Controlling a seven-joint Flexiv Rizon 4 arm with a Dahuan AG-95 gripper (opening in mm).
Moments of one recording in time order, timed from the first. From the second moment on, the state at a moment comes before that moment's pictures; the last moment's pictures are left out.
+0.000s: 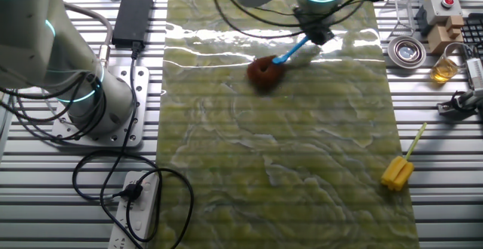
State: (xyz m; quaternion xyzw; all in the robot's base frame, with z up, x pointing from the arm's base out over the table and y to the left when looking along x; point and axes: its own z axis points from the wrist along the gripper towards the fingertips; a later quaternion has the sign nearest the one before) arm 0.561 0.180 0.040 -0.31 0.94 0.10 0.11
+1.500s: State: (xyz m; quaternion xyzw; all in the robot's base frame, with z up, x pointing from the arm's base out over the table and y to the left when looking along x) arm 0.556 0.137 0.038 -0.36 0.92 0.10 0.10
